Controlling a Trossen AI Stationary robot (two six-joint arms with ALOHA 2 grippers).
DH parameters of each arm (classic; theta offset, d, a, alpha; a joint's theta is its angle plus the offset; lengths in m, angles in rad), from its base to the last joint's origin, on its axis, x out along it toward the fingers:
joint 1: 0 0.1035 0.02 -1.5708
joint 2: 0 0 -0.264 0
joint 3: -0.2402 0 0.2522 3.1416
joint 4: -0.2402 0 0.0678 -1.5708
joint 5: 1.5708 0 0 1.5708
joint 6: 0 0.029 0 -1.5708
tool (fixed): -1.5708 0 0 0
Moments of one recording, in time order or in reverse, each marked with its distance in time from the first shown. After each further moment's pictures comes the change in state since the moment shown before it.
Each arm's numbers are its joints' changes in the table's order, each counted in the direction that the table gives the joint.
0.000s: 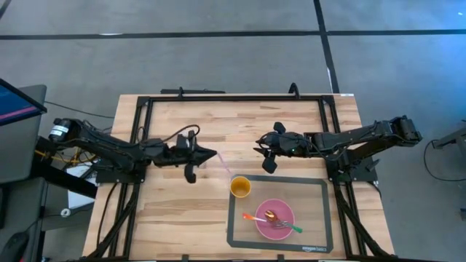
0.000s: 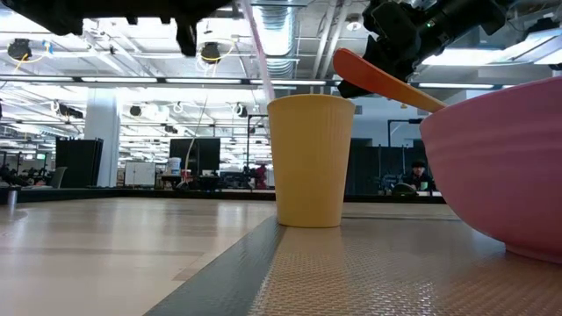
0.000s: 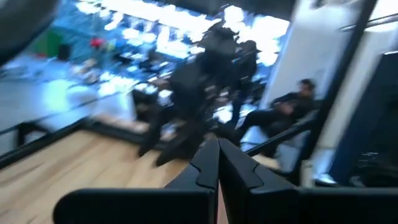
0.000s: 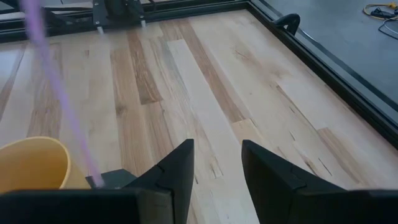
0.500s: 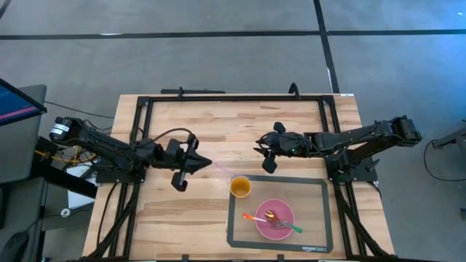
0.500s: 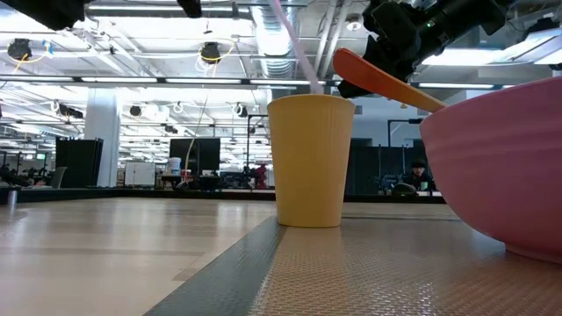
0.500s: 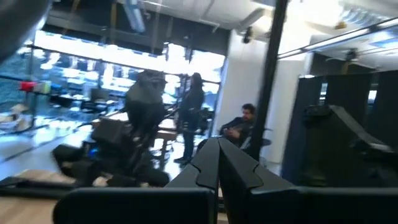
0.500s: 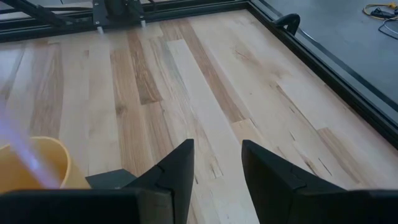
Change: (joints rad) left arm -0.058 0.001 -0.009 0.193 -0.167 0.080; right arm 0.000 0.000 0.000 0.000 0.000 0.000
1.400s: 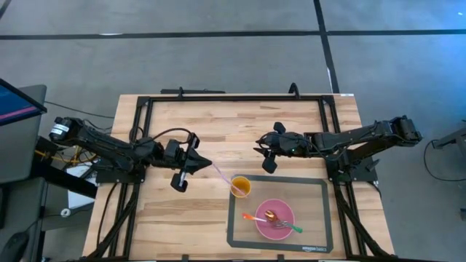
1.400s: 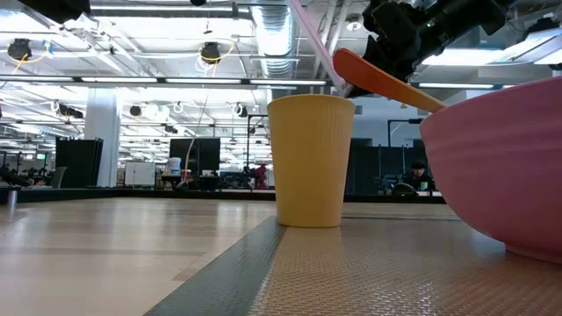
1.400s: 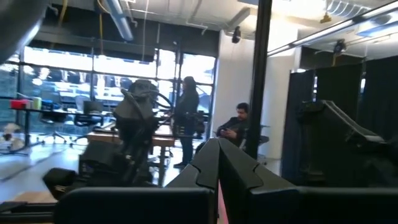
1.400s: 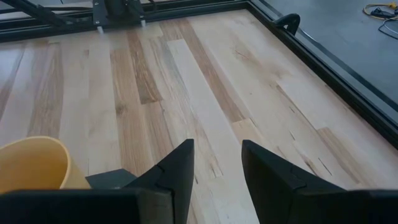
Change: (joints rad) left arm 0.005 -0.002 -0.044 -0.027 -0.054 0.073; right arm 0.000 0.000 0.000 -0.001 0.000 0.000
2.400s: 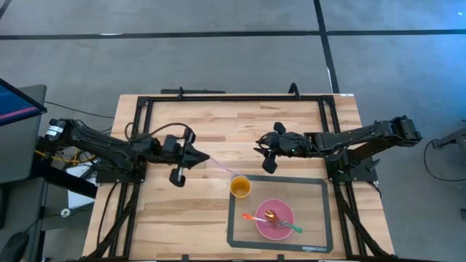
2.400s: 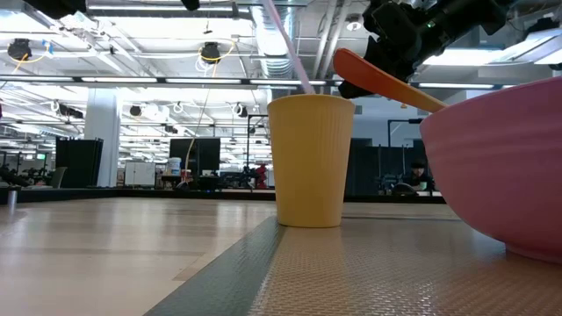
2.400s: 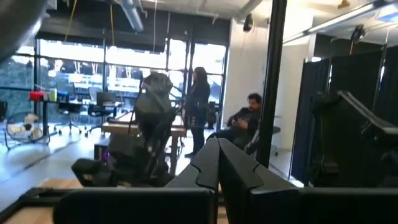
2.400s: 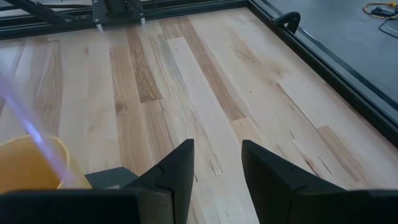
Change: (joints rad) left arm 0.045 -0.092 0.000 -0.149 0.003 0.007; right arm 0.000 0.000 0.000 -0.007 0.000 0.000
